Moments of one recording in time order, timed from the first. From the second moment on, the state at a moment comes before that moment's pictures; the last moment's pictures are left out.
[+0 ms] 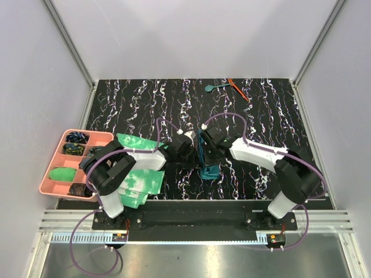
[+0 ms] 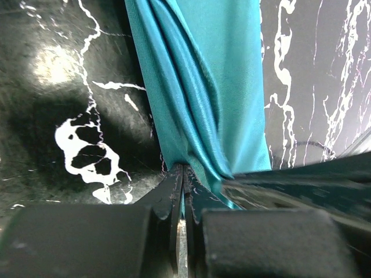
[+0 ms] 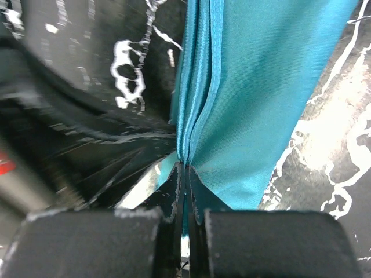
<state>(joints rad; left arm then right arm) -0.82 1.76 0.82 0.15 0.19 -0.85 0.76 1.63 1.01 -0.49 0.01 0.55</state>
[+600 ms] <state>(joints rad) -0.84 1.76 0.79 0.21 0.19 -0.87 0.76 1.63 0.99 -0.43 -0.03 0.62</state>
